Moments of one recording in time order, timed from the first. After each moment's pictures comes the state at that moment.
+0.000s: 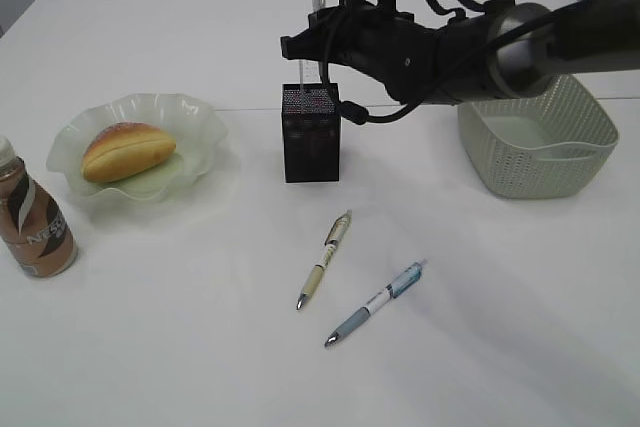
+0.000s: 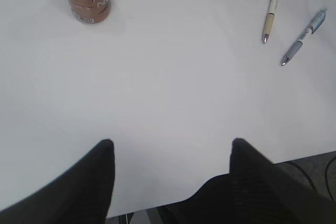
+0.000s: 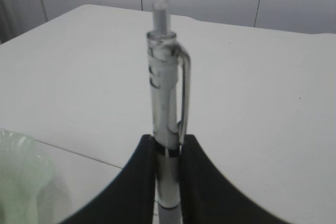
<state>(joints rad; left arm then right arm) -0.16 0.81 -0.97 -0.15 1.25 -0.17 0.43 2.18 -1.58 0.33 -0.30 -0.31</state>
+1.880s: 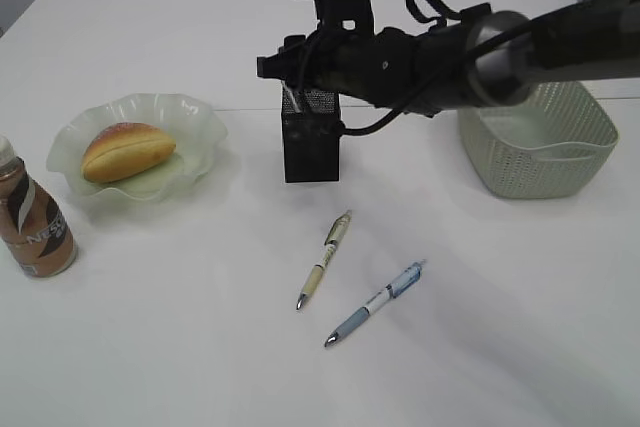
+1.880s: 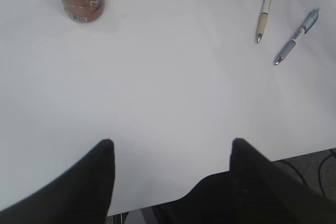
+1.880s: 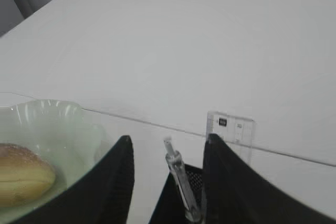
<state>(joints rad) -0.16 0.81 -0.97 -0.17 1.25 -0.17 0.49 2.19 -1.58 0.46 -0.18 -0.31</state>
